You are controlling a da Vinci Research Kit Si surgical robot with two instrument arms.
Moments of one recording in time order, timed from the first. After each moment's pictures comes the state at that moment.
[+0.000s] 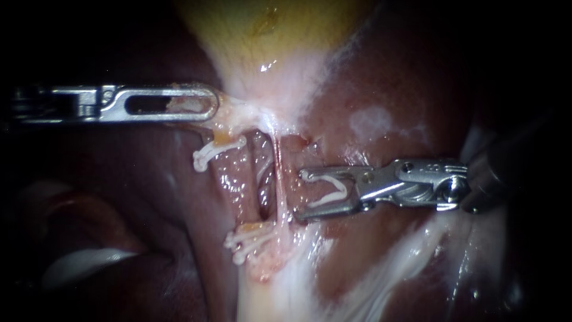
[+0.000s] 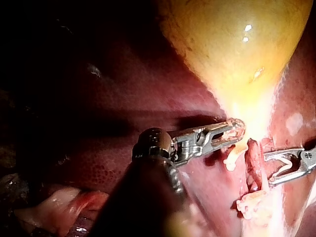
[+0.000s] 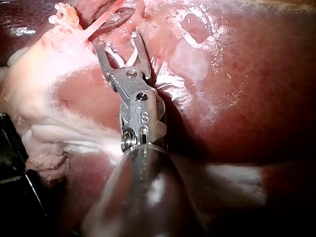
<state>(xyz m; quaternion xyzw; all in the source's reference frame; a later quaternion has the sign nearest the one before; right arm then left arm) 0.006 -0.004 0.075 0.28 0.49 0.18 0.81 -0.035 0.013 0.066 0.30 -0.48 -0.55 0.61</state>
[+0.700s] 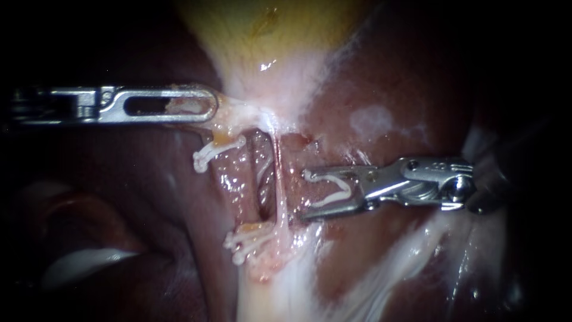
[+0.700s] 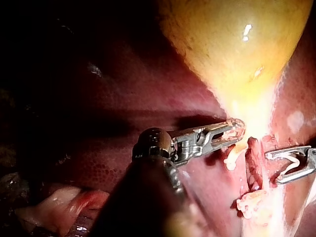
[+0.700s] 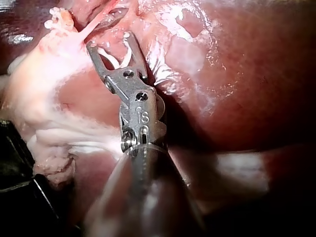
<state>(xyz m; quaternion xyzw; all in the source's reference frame) 0.006 -0.003 0.072 0.30 0.51 0.20 0.78 -0.035 0.013 0.066 0.30 -0.48 -0.55 0.61</state>
